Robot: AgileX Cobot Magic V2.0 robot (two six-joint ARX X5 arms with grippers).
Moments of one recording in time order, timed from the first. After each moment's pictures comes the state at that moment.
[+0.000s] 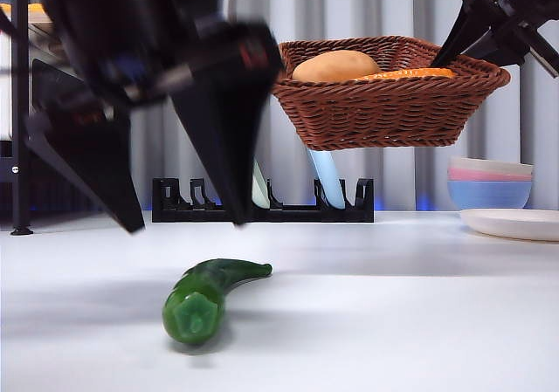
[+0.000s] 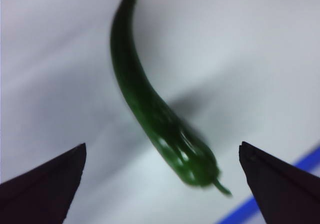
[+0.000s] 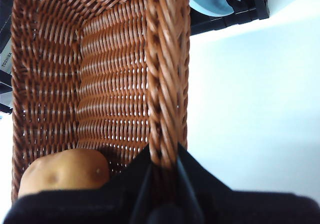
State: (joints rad) left arm -0.85 1.48 1.03 -0.75 -0.01 -0.35; right arm 0.12 1.36 1.06 -0.23 -0.49 0.36
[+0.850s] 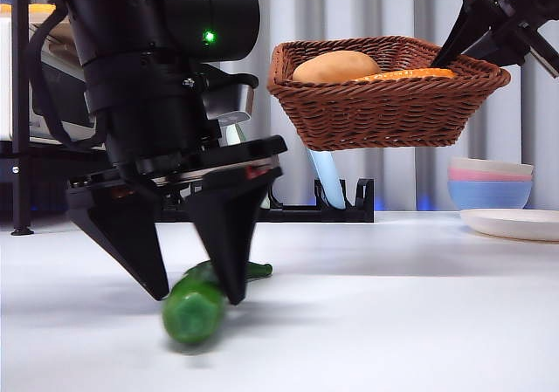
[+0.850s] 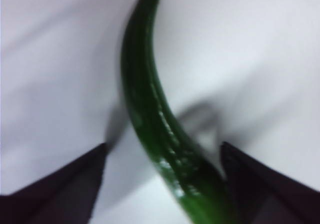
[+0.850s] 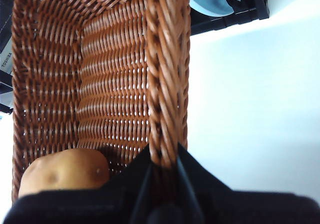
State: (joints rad) left arm -0.79 1.64 1.03 -0.66 0.04 -0.28; right arm 0.12 1.36 1.06 -0.23 -0.49 0.36
